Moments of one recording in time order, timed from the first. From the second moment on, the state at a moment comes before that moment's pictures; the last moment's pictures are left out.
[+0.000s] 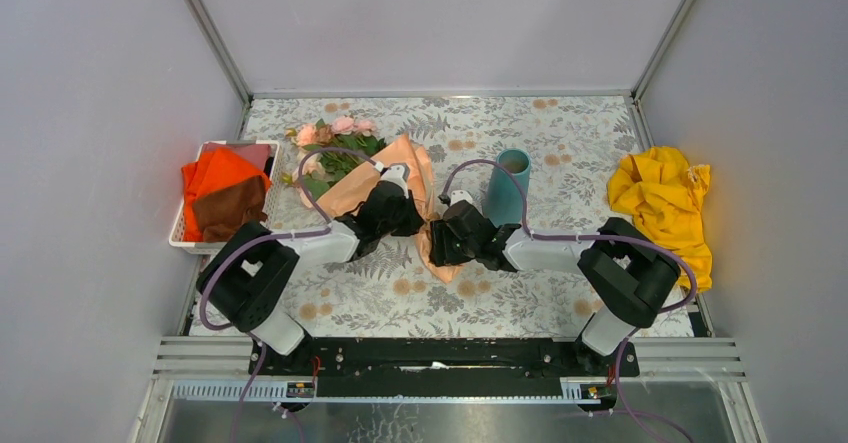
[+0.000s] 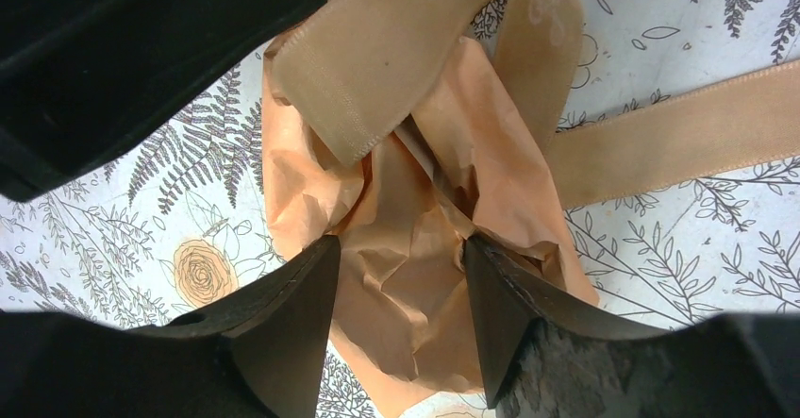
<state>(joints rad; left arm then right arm) -0.64 1.57 0.69 0.24 -0.02 -0.59 0.88 1.65 0.79 0.01 0.05 0.58</state>
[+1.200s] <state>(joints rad) -0.66 1.37 0.62 0.03 -0.19 -0.56 0.87 1.71 0.81 0.09 0.04 0.64</state>
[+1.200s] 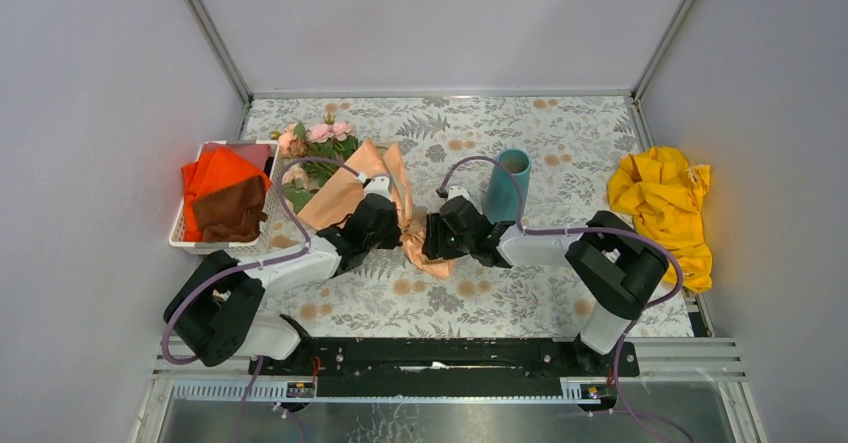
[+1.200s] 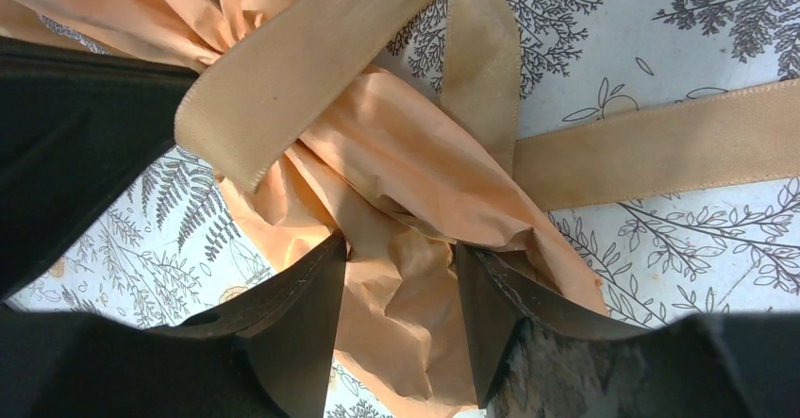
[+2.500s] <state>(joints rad) -0.66 1.35 0.53 0.11 -0.14 -0.61 0.86 1.61 0.89 0.00 0.00 0.49</state>
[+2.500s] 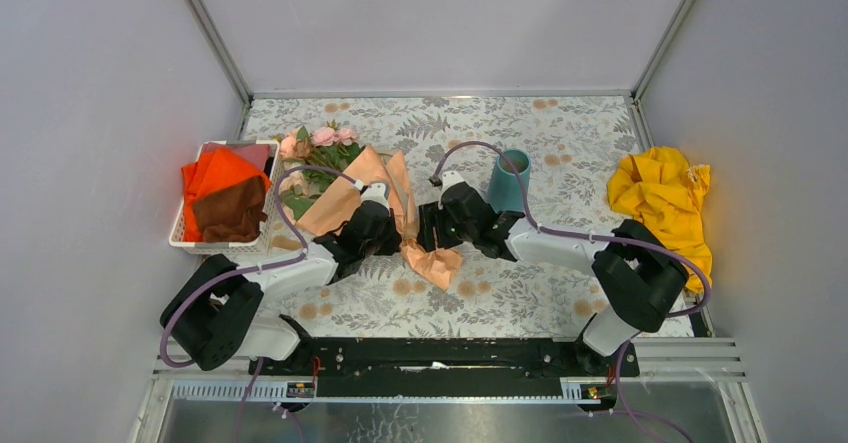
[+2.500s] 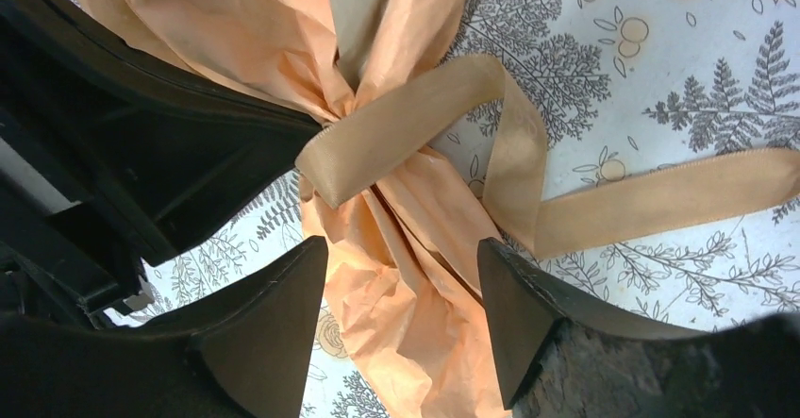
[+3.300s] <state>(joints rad) -0.66 1.29 0.53 0.06 -0.13 -0.61 0.87 1.82 0.98 0.05 -0.02 0.48</state>
